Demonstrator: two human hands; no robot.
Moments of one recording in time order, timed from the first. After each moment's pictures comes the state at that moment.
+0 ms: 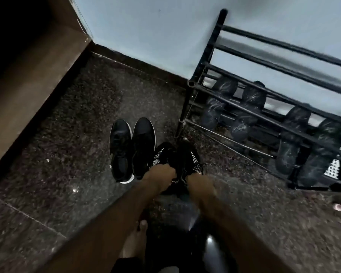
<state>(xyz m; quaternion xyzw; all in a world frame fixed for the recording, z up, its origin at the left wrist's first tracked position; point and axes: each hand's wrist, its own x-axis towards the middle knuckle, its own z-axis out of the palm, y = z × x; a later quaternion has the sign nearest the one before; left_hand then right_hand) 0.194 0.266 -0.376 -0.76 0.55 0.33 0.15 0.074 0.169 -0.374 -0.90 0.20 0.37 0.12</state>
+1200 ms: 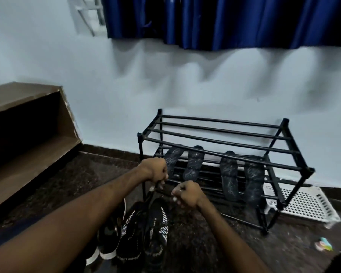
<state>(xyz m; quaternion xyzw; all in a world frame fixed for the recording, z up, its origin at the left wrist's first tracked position) 0.162 0.158 -0.261 -0.83 0.54 0.14 0.01 0.013 0.076 -0.351 -0.81 0.31 -0.04 0.49</state>
